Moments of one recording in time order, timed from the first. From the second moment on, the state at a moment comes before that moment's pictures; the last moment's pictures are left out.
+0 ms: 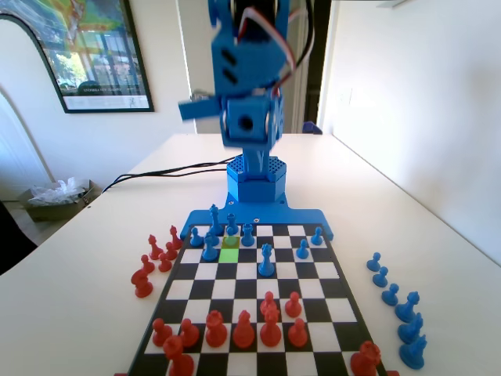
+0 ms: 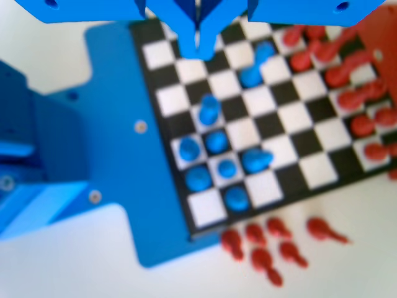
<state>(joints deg) 6.5 119.0 137.4 70.8 -167.1</state>
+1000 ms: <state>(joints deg) 12.7 104.7 145.3 46.1 -167.1</state>
